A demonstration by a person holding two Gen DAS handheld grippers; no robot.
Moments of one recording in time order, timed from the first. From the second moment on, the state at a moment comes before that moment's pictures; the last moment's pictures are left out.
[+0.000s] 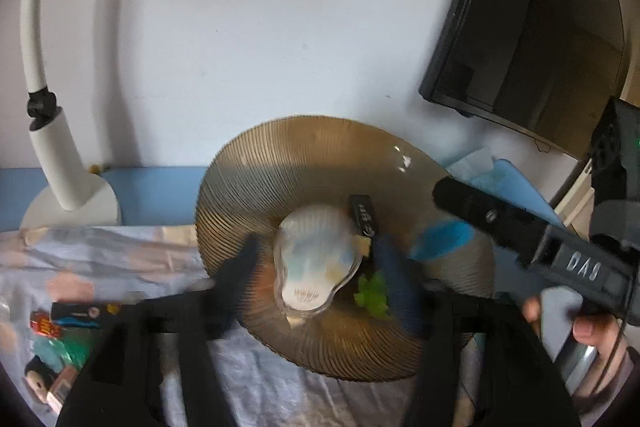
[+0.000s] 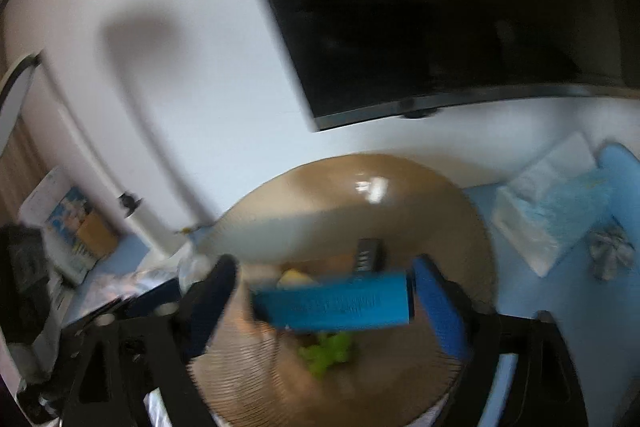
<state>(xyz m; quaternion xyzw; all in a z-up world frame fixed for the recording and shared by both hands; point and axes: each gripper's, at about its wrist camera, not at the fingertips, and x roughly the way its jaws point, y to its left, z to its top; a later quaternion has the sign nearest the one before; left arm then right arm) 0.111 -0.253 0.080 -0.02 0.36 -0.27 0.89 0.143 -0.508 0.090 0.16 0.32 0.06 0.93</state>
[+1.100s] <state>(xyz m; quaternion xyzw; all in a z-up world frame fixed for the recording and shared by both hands) 0.072 -0.012 0.098 -0.06 0.39 -0.05 0.92 0.107 -0.346 0.122 0.19 0.35 0.18 0.90</state>
